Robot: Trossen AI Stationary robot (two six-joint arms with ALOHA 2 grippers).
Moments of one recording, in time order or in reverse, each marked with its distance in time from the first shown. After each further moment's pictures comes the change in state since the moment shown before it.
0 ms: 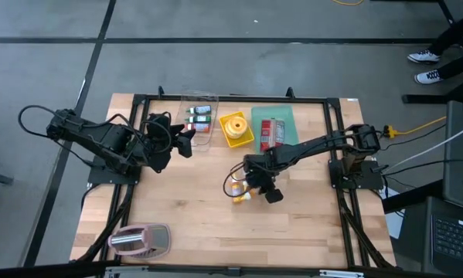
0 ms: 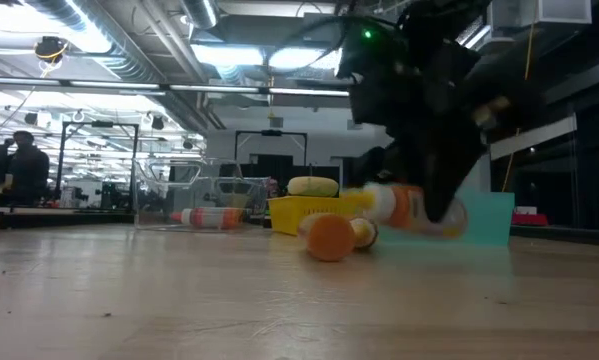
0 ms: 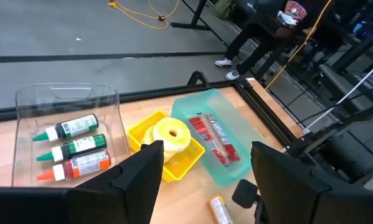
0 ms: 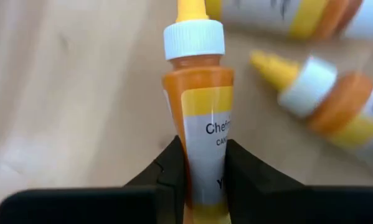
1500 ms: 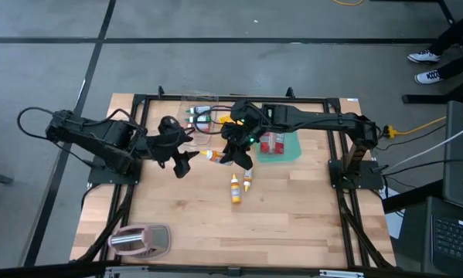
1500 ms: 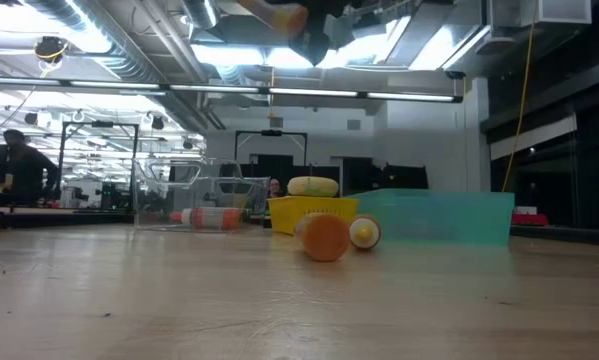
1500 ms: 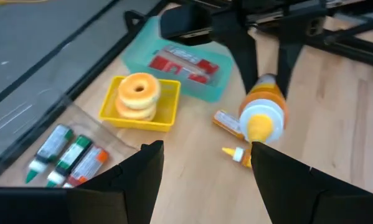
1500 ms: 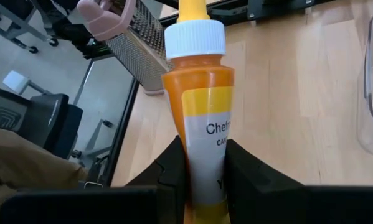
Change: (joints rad) left arm 0.077 0.000 0.000 0.034 0.441 0.662; right arm -0.184 -0.003 0.607 -0.038 -0.166 0.387
